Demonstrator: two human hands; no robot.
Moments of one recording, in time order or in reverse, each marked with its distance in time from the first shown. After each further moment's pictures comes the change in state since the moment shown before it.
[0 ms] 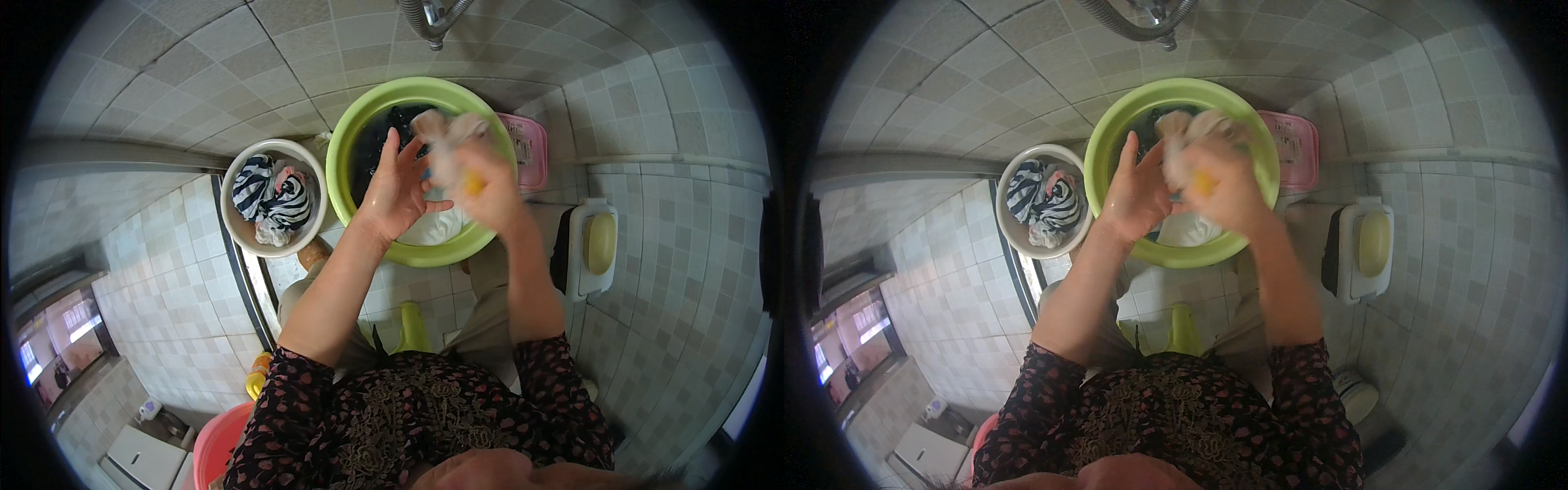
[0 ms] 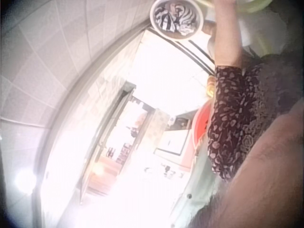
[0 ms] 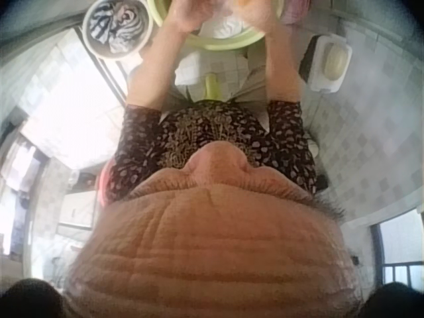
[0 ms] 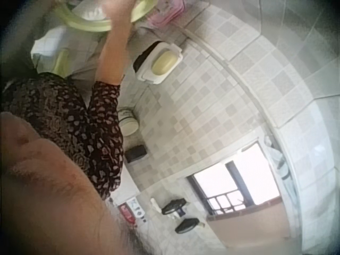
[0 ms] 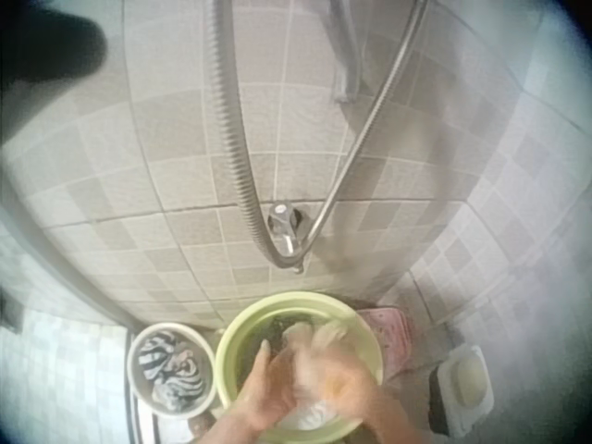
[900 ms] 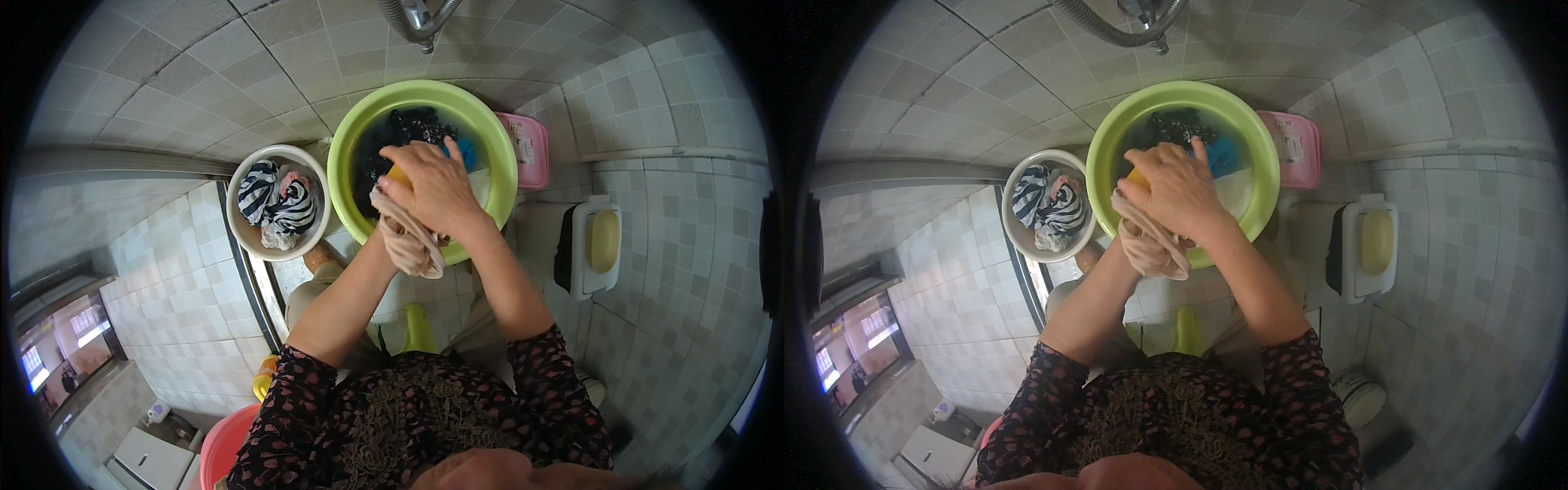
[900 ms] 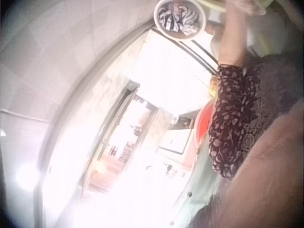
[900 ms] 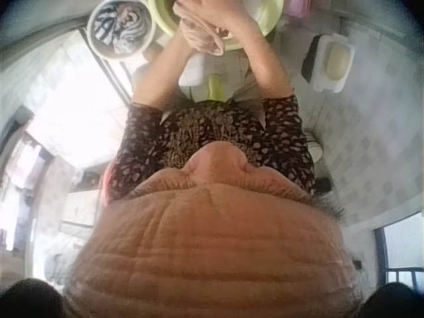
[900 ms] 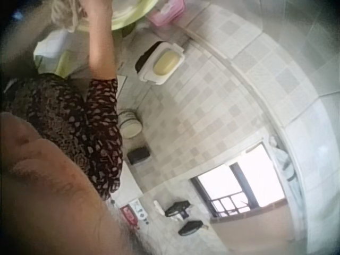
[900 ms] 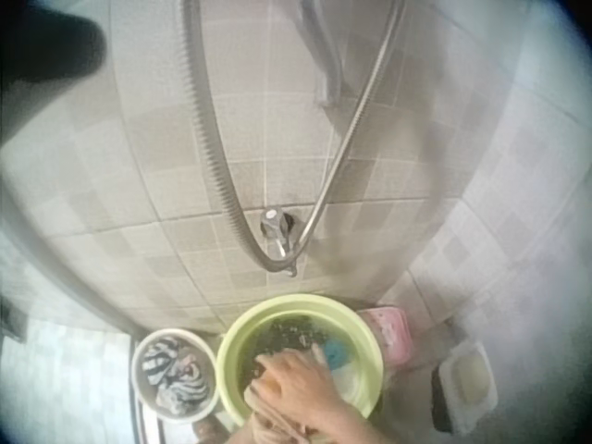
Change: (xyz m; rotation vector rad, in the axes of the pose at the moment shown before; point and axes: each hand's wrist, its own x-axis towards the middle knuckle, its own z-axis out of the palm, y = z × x) left_hand -0.007 -0.032 0.008 -0.091 0.004 0.161; right_hand 0.018 -0.017 0.048 -0.484 -0.254 0.204
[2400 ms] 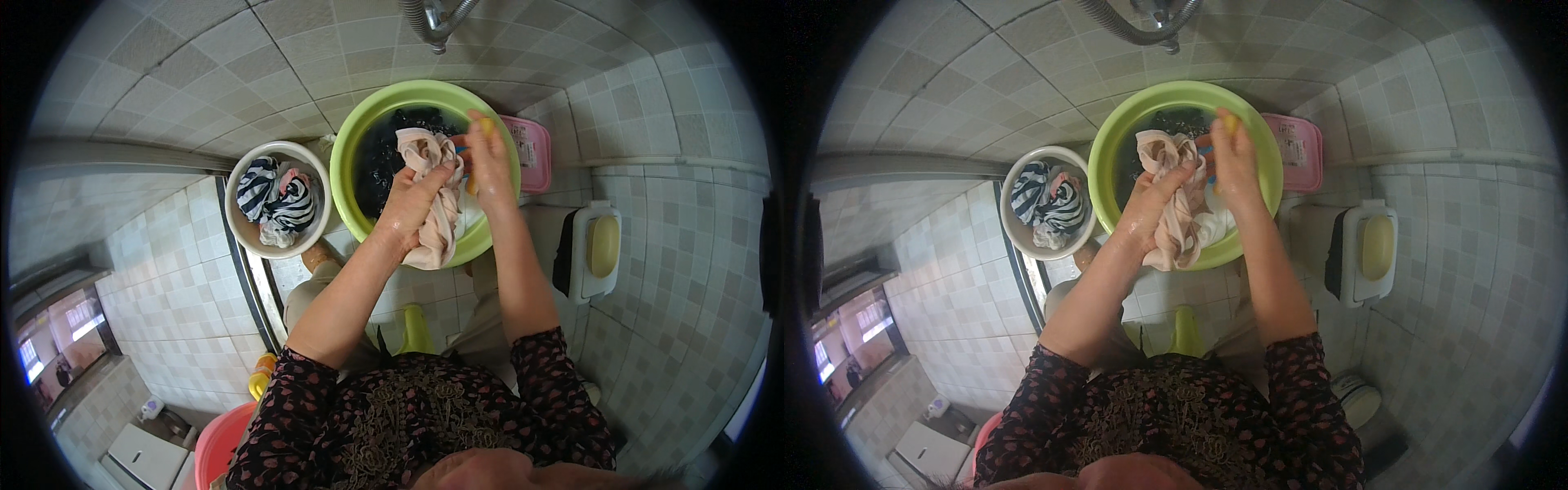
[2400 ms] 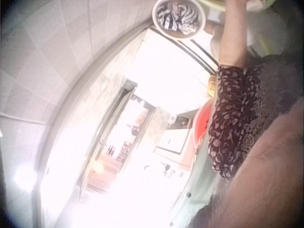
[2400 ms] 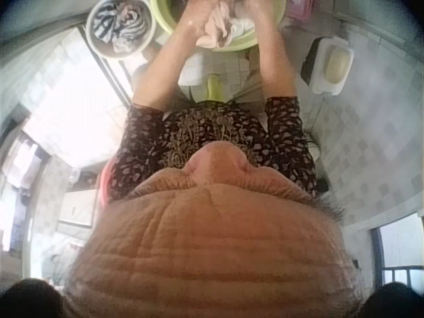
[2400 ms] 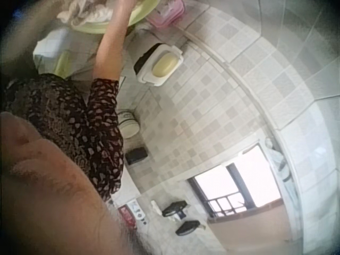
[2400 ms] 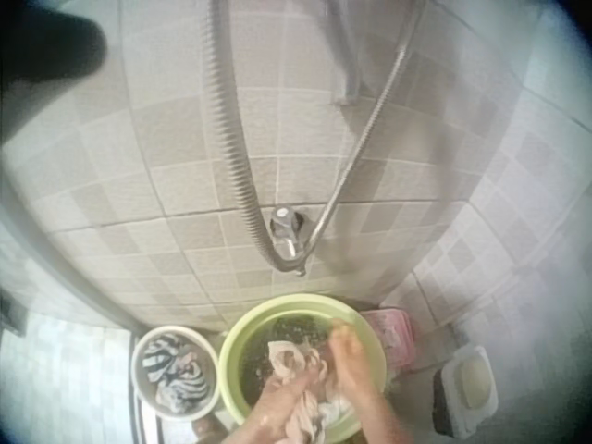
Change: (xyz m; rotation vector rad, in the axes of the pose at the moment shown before) left_hand 0.004 0.006 0.014 0.344 0.162 0.040; right_hand 0.008 0.063 -0.002 1.086 0.308 0.534
